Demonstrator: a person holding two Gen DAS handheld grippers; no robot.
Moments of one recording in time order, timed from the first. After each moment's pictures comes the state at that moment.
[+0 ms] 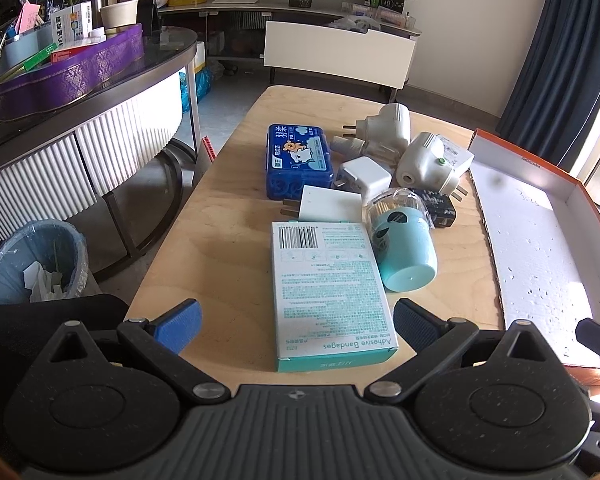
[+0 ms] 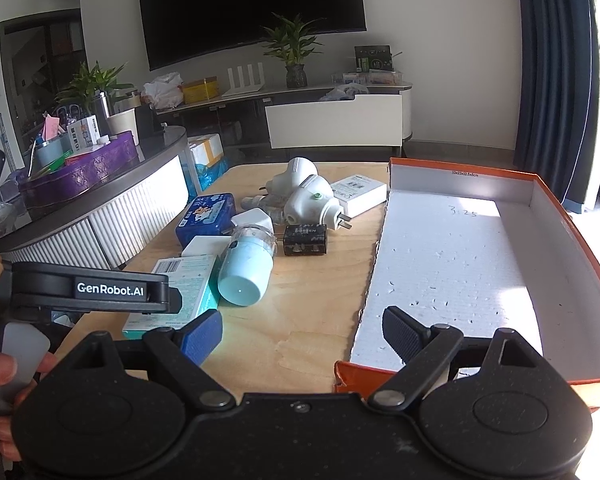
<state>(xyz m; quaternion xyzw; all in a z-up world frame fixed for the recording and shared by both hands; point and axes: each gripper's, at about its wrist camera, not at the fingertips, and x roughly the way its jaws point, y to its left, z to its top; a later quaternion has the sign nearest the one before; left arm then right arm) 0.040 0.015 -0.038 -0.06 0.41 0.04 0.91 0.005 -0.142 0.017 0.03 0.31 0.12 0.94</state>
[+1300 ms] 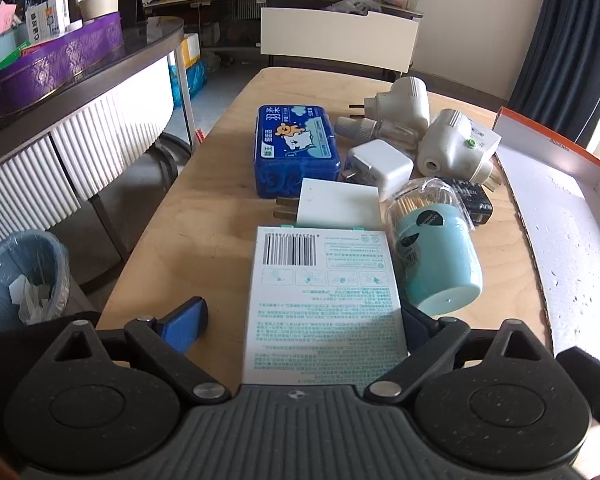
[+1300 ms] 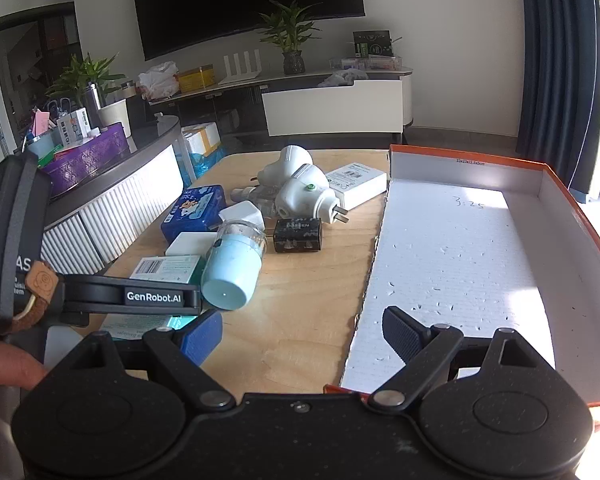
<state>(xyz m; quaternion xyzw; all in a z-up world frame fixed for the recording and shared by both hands) 0.081 0.014 -0.070 -0.03 0.42 0.04 0.91 0.039 -0.140 0.008 0.04 0.33 0.13 0.94</state>
